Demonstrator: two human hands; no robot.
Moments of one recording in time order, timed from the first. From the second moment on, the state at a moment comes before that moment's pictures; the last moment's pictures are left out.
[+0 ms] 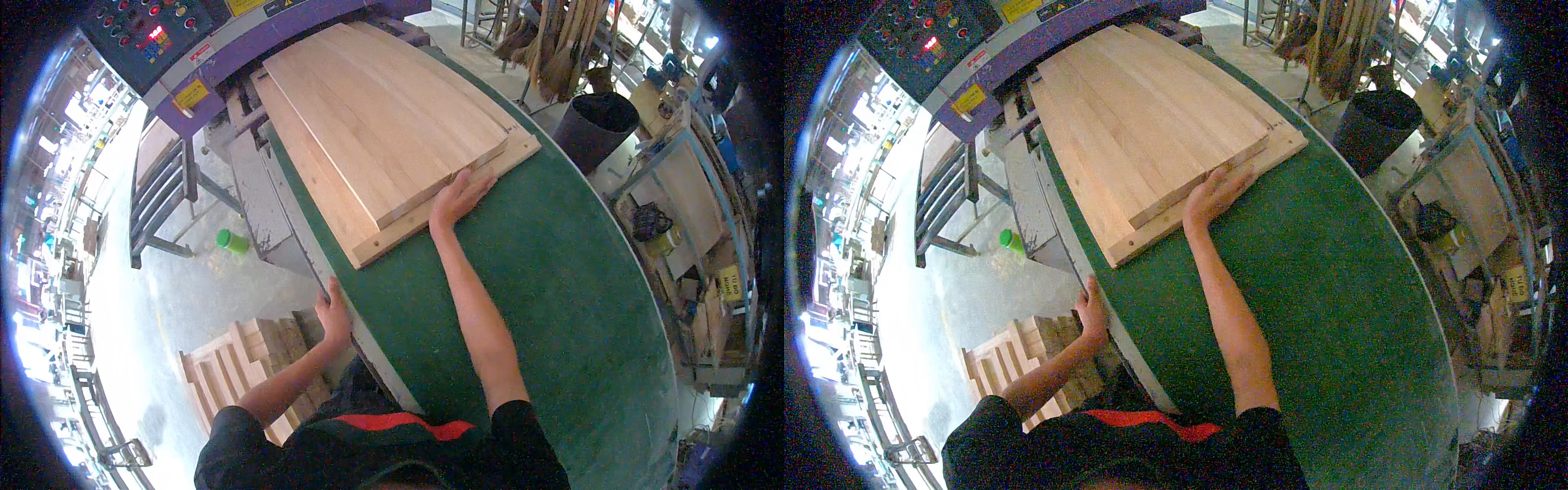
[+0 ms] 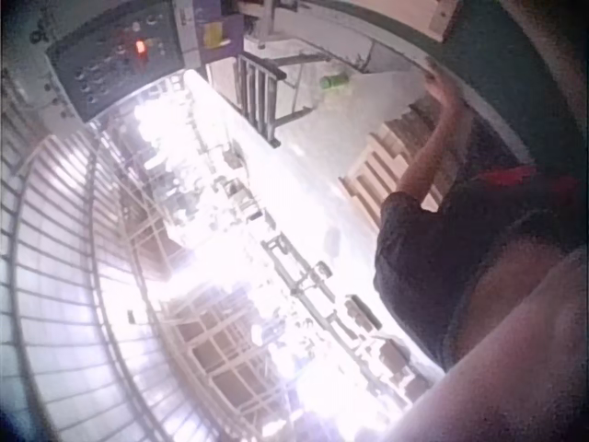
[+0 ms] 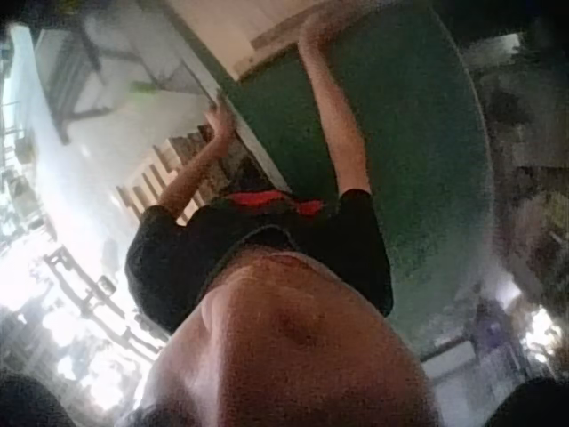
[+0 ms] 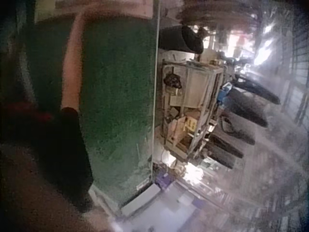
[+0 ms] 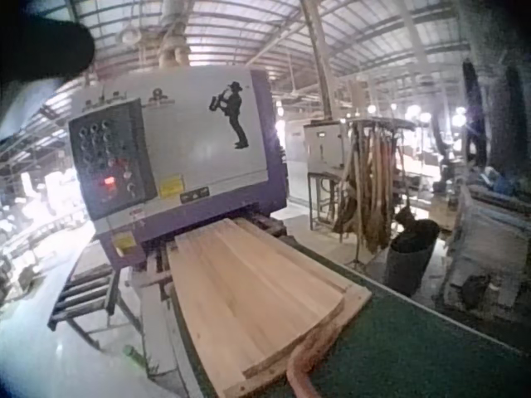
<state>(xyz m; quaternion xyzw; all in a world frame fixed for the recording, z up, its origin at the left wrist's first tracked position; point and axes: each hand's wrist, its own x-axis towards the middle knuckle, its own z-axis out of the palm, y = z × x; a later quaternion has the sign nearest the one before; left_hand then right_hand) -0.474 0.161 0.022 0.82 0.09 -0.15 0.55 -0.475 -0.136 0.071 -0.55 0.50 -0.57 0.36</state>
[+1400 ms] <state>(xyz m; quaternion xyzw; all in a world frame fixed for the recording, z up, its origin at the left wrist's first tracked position) -0.485 0.154 0.031 0.76 0.03 -0.17 0.62 -0.354 -0.094 0.078 -0.56 0.50 -0.56 0.35</state>
